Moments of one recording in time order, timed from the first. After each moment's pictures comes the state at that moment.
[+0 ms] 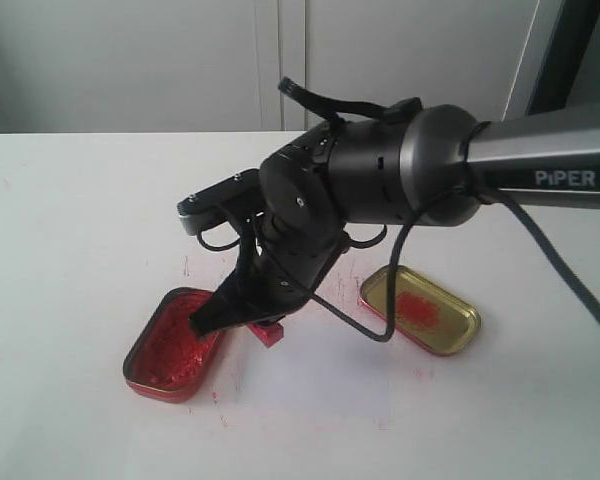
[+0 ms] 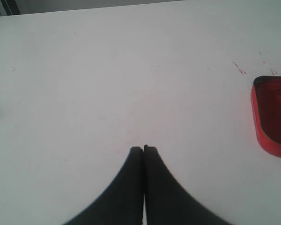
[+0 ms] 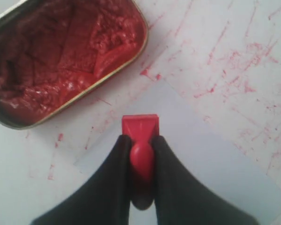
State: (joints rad) left arm -0.02 0.00 0.02 -0.10 0.39 0.13; right arm 0.81 1.89 -1.32 -0.04 0.68 0.14
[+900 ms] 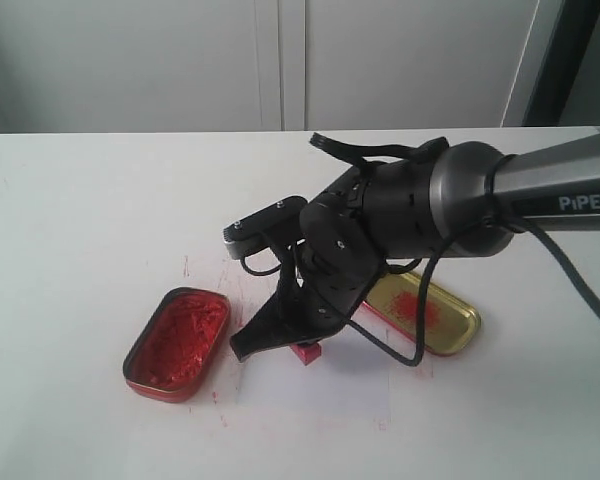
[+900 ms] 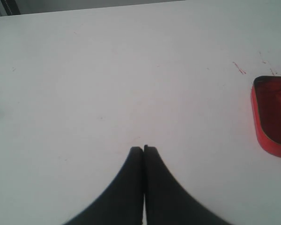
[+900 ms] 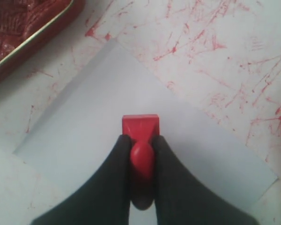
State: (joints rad) left arm -0.02 0.00 0.02 -0.10 0.39 0.13; right arm 0.77 1.88 -1.17 -0.13 0.57 0.24
